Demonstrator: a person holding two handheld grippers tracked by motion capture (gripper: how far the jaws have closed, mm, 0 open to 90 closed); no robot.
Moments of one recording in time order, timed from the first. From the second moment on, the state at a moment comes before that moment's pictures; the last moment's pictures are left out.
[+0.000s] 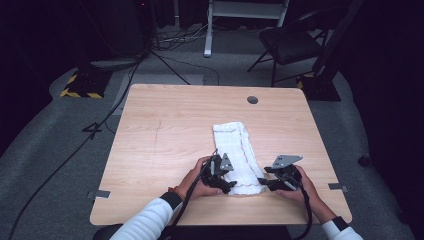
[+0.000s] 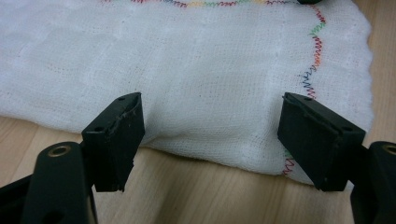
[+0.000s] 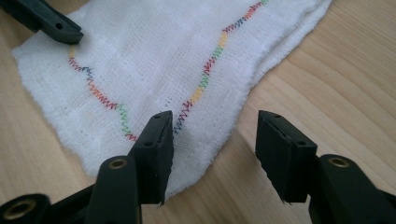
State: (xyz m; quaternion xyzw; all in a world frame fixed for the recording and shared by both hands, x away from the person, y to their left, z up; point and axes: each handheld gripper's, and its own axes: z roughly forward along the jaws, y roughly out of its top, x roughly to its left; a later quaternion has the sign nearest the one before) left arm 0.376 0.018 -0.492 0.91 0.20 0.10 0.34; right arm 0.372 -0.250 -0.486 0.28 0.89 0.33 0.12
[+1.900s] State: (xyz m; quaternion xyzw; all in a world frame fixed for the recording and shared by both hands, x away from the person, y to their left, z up) left arm 0.509 0.070 -0.490 0.86 0.38 0.10 0.33; right arm 0.519 -0.169 -0.478 0.33 0.88 0.32 0.16
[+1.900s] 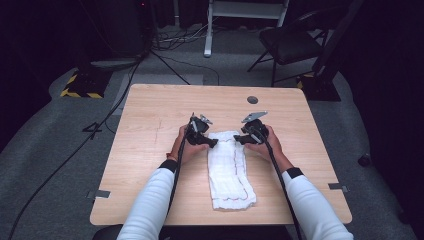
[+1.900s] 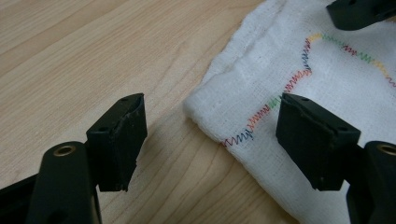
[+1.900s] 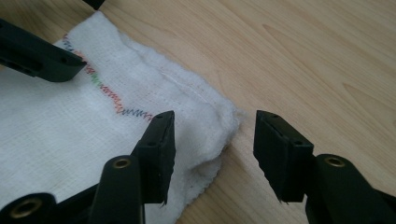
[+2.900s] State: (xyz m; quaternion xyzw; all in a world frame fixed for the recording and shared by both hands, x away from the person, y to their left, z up) left arm 0.519 0.063 -0.487 0.86 0.35 0.09 0.36; right arm 0.529 -0.166 -0.478 0.33 0.87 0.35 0.12
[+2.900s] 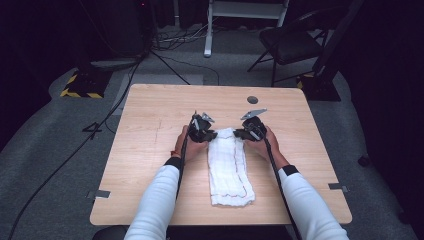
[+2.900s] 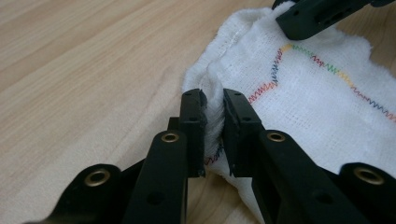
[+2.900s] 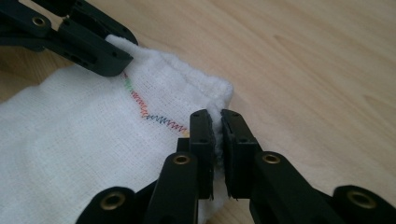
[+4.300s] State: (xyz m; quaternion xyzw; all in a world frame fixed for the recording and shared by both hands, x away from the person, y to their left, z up) left arm 0.460 0.064 -0.419 0.86 0.24 0.14 0.42; right arm 0.474 -0.201 -0.421 0.27 0.84 0.43 0.16
